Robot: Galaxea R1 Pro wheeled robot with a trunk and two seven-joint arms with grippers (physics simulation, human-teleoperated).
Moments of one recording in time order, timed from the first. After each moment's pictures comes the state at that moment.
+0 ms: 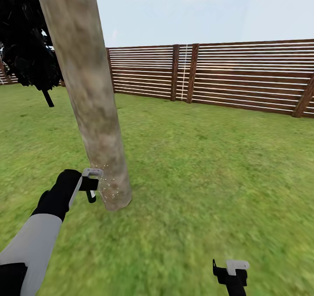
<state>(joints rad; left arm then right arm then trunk) -0.87 0.14 0.05 -0.90 -0.17 0.94 -0.21 -0.48 -0.05 0.20 -0.03 -0.13 -0.59 -0.23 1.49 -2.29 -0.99</state>
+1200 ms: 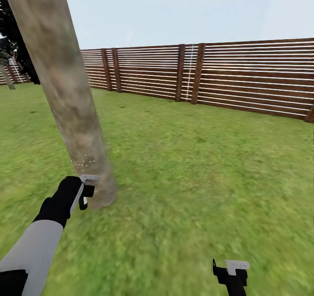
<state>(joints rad) -0.83 0.13 0.06 -0.88 -0.16 0.92 -0.03 -0.48 -0.05 0.21 -0.03 -0.13 -0.59 -0.23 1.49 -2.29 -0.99</state>
